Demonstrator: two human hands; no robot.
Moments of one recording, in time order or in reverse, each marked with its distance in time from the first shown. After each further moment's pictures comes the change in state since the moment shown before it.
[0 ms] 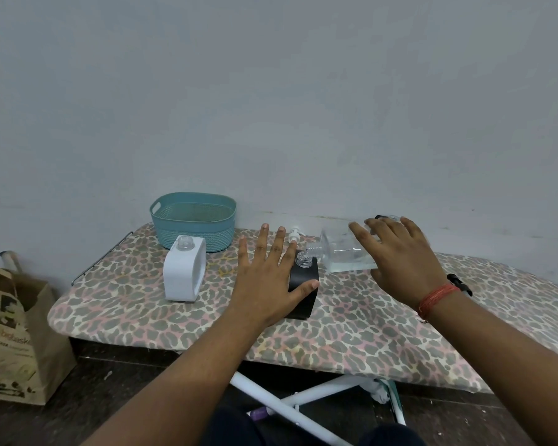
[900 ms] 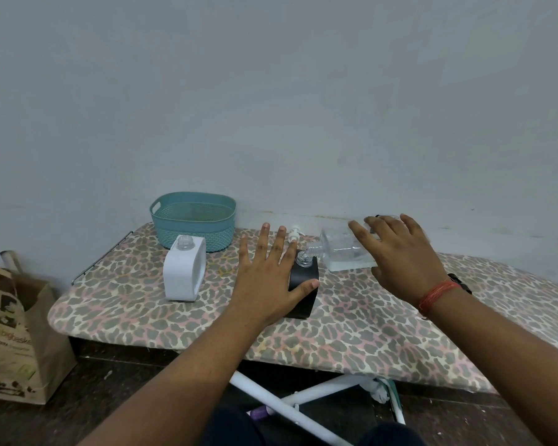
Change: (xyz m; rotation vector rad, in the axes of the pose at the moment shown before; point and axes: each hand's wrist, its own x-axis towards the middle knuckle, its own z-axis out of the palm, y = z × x) left_hand 0.001 0.001 -0.003 -0.007 -0.021 -0.001; right_hand 0.002 0.002 -0.003 -0.013 0.001 -0.017
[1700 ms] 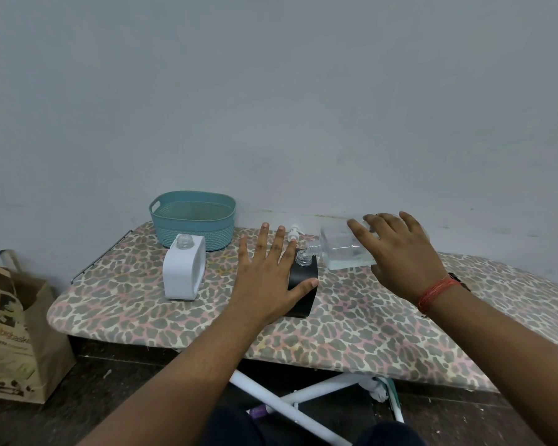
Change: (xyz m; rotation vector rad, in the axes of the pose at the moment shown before) left_hand 0.000 0.000 0.004 -0.006 0.023 -0.003; right_hand 0.001 0.000 -0.001 -0.014 0.012 -0.004
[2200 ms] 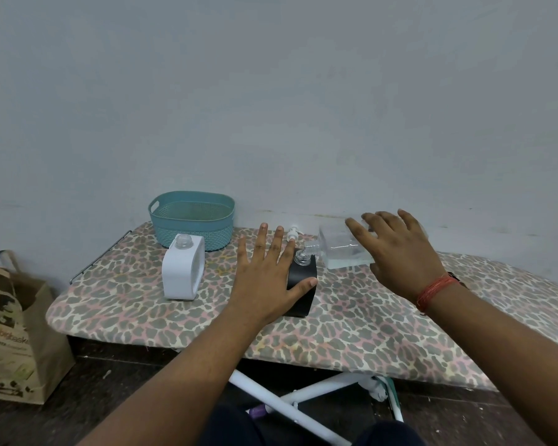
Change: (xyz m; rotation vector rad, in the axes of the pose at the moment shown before) left_hand -0.001 0.000 0.000 -0.003 -0.008 -0.004; right_hand 0.001 0.001 0.001 -0.017 0.018 -0.012
